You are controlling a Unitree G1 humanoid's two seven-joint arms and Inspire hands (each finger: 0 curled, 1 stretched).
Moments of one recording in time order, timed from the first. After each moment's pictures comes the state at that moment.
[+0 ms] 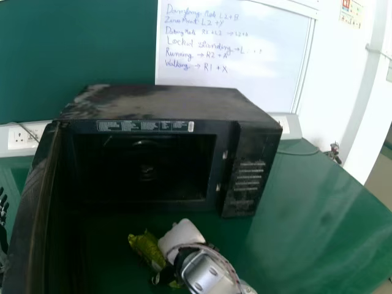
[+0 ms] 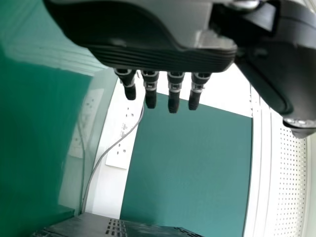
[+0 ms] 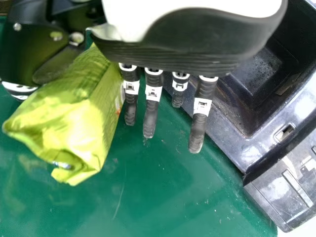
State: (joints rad) left arm 0.18 0.24 0.58 0.08 -0.40 -0.25 -0.11; right arm -0.44 -0.24 0.69 -0.32 -1.61 -0.08 1.17
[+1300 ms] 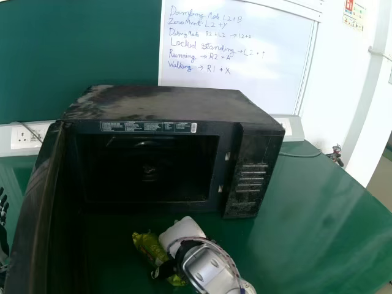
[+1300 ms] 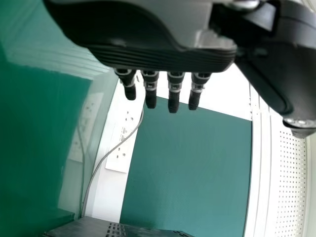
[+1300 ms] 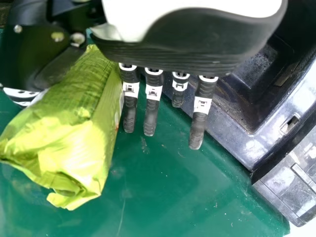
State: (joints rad) left arm 0.18 0.24 0.58 0.07 -0.40 -0.23 -0.11; right arm -0.46 -0.23 0.67 -0.26 -1.56 -0.02 1.14
